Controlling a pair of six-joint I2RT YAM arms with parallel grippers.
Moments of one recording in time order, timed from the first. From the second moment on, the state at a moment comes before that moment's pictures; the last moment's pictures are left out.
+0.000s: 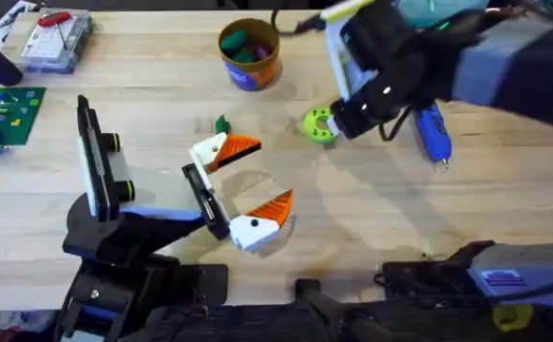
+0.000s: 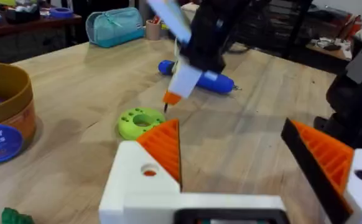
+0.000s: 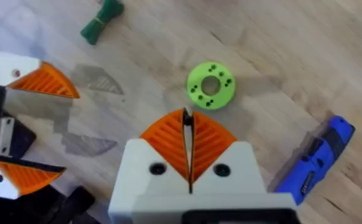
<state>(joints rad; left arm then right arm) -0.20 0.00 0.01 -0.07 0.87 -0.10 0.51 1.55 1.09 -0.81 0.04 0.04</state>
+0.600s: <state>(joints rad) -0.20 0.00 0.01 -0.07 0.87 -0.10 0.51 1.42 1.54 -1.25 0.04 -0.02</state>
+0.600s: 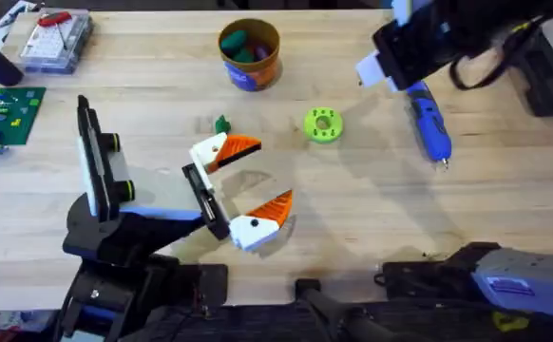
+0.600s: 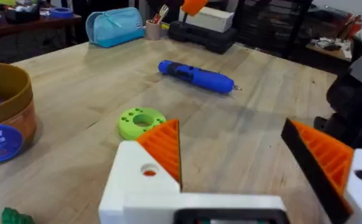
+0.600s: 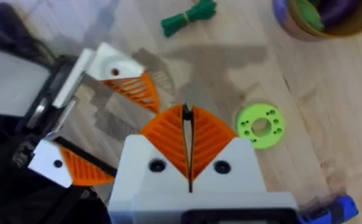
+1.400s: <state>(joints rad) -0.20 0.00 0.01 -0.07 0.87 -0.10 0.70 1.72 2.00 -1.40 -0.11 -0.15</state>
